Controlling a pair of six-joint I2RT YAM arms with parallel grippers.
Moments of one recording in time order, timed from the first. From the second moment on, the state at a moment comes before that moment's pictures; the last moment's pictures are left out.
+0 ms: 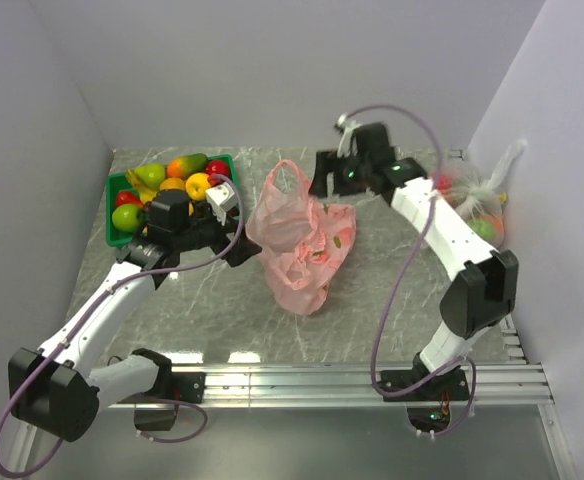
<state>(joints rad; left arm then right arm) -0.36 1.09 0.91 -0.25 0.63 0.07 0.36 1.66 1.64 -0.59 -0.29 0.22</state>
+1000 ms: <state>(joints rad) 0.12 1.31 1.28 -0.34 0.38 -0.08 0.47 1.76 1.52 -0.72 -0.20 0.20</state>
